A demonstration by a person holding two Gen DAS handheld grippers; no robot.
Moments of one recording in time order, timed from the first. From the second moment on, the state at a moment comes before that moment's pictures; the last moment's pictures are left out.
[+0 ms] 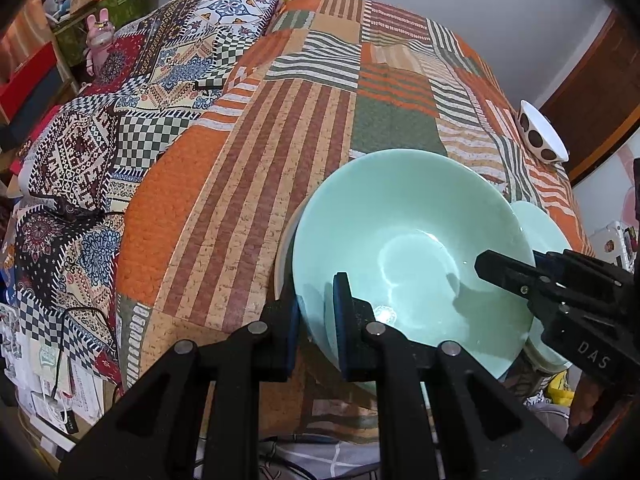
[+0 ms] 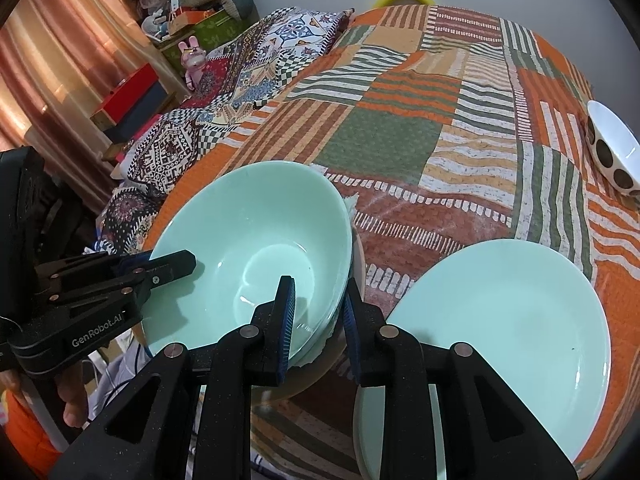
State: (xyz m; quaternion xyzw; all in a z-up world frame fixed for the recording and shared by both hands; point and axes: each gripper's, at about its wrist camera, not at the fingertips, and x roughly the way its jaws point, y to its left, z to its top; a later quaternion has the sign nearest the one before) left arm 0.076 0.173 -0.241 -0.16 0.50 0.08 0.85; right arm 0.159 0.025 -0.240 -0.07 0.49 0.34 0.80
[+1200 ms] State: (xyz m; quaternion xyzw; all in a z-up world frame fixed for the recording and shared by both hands) left arm 0.071 0.135 -0.185 -0.05 0.45 0.09 0.89; right arm 0.155 -0.004 -0.211 -0.06 0.46 0.33 0.83
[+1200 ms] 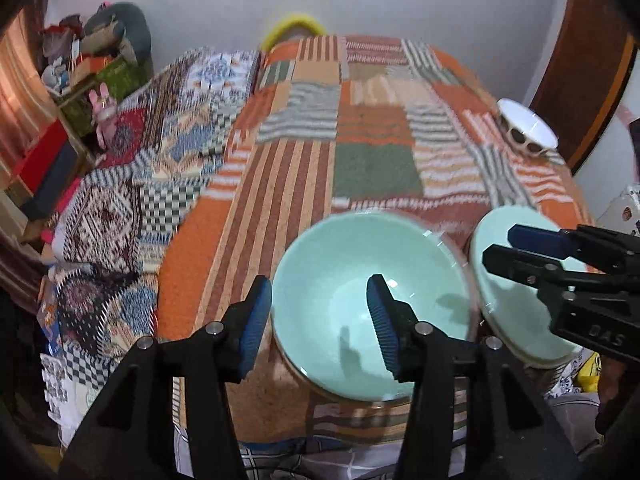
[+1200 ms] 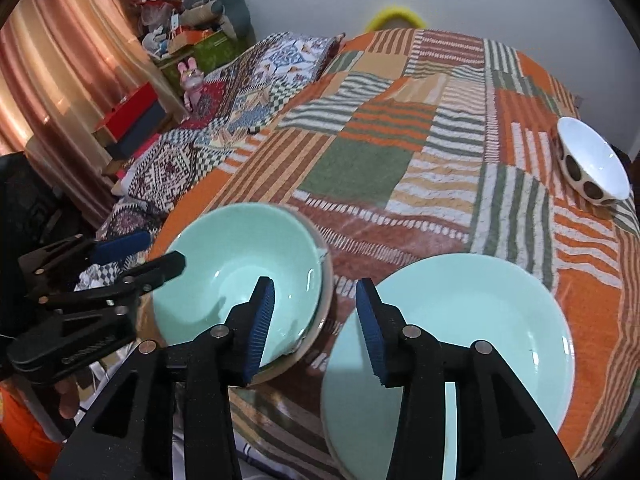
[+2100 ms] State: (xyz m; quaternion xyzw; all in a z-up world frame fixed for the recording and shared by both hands) left arm 0.116 -0.006 -0.026 -0.01 0.28 -0.06 0.96; right arm 0.160 -0.186 -0.089 0.00 0.28 0.20 0.94
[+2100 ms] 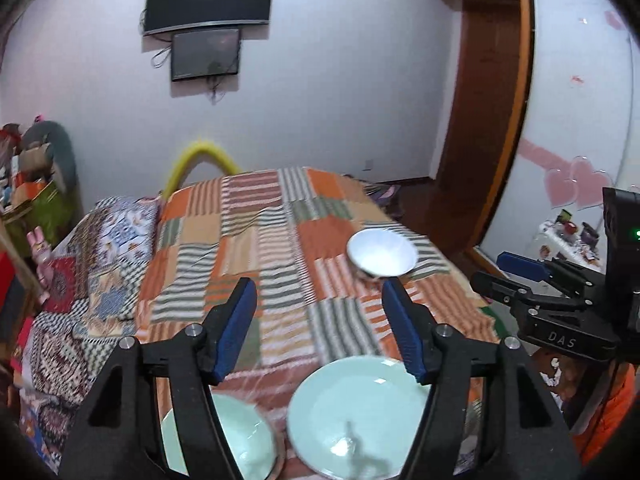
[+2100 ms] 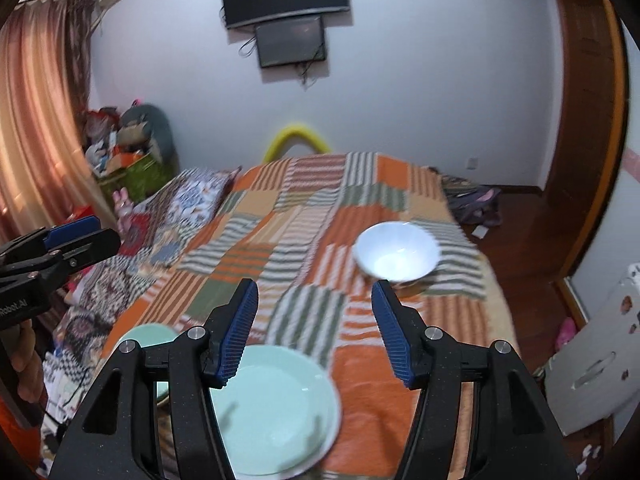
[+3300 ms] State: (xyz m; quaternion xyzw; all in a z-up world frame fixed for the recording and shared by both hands) left arm 0.352 -0.056 -0.130 -0.07 0.38 -0.06 0.92; right arm 0.315 -0.264 -0.138 0.05 0.34 0.14 0.93
